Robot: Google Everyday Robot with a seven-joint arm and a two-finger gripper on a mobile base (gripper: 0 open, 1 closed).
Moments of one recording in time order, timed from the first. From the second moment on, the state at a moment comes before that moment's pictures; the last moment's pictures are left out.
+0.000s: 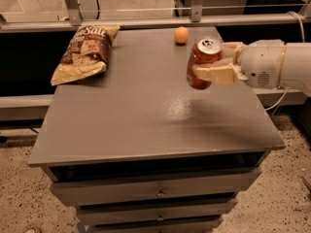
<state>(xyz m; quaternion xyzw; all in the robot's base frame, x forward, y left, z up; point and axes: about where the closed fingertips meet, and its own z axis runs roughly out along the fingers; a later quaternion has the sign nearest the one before) 0.539 -0.129 0.960 -0.45 0.65 0.25 0.55</state>
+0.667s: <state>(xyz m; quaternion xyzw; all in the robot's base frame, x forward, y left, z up) 0.653 -0.206 0.985 -0.39 0.65 0.19 0.62</state>
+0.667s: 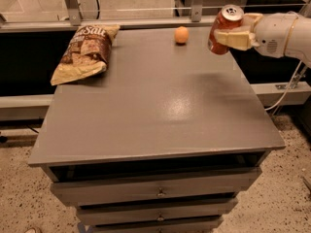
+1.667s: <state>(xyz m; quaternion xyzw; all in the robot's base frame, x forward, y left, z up) 0.792 -0.232 0.965 -0.34 0.70 0.19 0.60</state>
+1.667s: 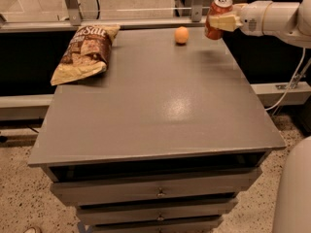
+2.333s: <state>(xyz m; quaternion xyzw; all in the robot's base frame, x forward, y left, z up) 0.829 -0.223 0.944 -0.33 0.71 0.20 0.59</state>
